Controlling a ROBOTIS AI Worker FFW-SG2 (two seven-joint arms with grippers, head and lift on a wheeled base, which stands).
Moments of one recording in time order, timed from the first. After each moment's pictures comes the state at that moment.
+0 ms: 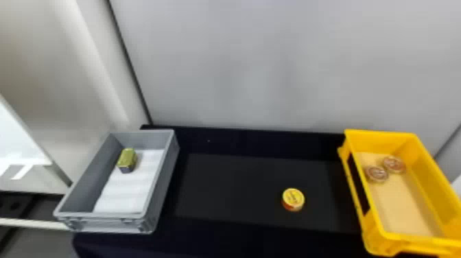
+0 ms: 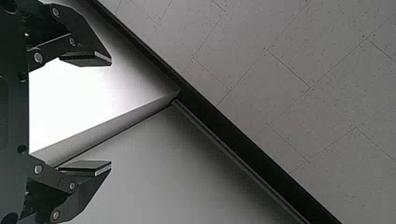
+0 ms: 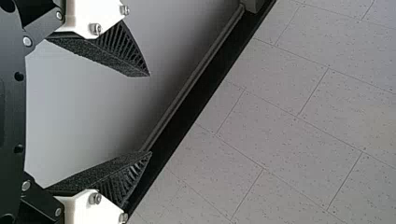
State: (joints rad) left arm -0.24 0.53 0.29 -2.31 -0.24 0.01 0.22; right arm -0.72 -0.59 -0.05 -2.10 0.07 0.04 -0.17
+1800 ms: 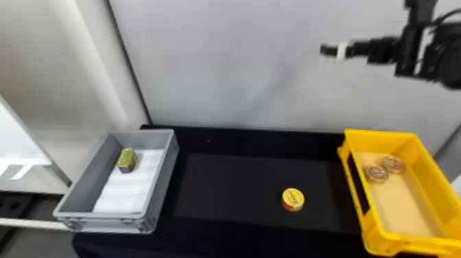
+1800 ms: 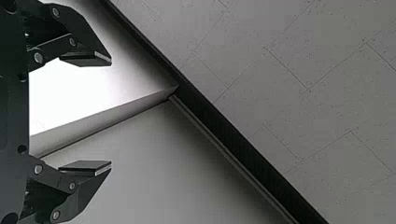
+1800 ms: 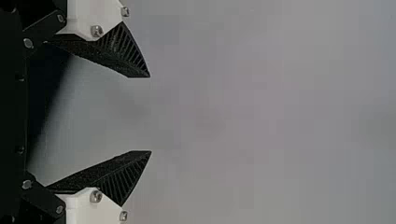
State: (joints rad) left arm -0.29 0.52 0.23 -2.29 -0.24 0.02 0.23; right arm -0.81 -0.33 0.16 -1.28 -0.32 0.83 0.31
